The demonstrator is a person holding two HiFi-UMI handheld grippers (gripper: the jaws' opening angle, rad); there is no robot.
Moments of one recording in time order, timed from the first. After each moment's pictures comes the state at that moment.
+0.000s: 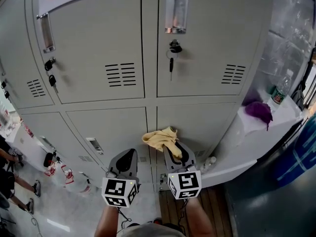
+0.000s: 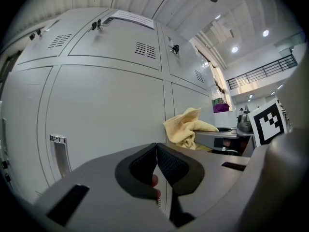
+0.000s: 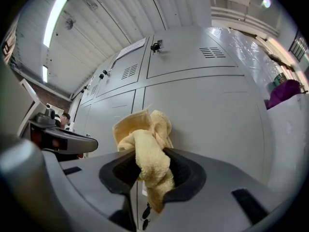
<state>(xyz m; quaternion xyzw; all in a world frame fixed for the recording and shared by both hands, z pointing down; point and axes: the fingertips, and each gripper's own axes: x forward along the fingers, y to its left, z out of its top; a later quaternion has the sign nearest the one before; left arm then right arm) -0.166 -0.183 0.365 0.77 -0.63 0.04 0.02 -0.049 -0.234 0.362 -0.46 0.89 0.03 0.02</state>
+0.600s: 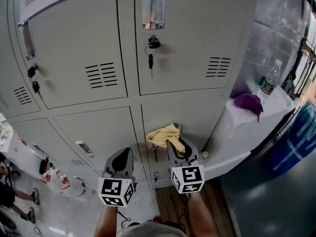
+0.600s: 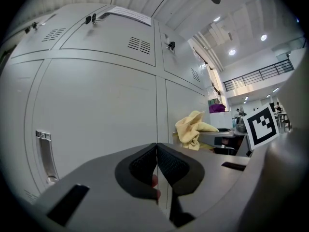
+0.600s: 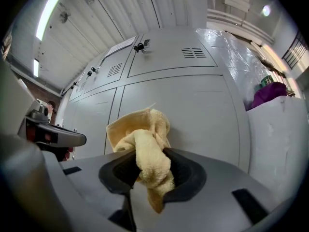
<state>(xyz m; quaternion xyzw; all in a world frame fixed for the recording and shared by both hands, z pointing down) -0.145 -0.194 0.369 0.79 -0.61 0.04 0.02 0.005 -0.254 0.371 -0.51 0.86 0.02 0.01</state>
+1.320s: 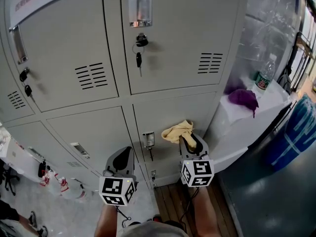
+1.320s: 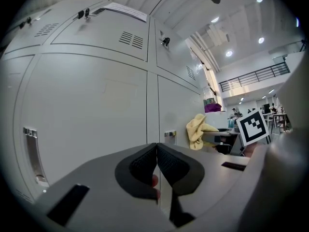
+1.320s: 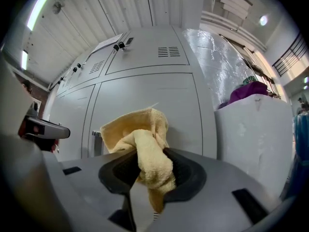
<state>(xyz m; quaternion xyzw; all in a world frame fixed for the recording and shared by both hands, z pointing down) -0.123 -0.201 0.372 0.81 -0.59 0.05 0.02 0.075 -0.272 0.383 -0.57 0.82 0.01 0.00</state>
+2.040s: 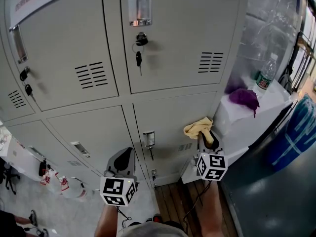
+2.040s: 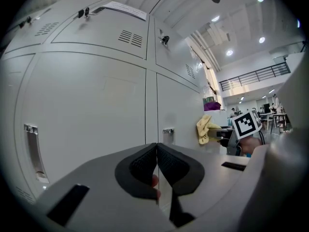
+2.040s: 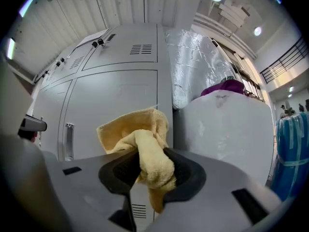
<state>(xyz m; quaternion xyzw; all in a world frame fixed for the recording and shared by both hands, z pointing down) -0.120 -0.198 0.378 0.81 -0.59 0.05 0.03 0.155 -0.291 0.393 -0.63 0.77 0.00 -0.01</state>
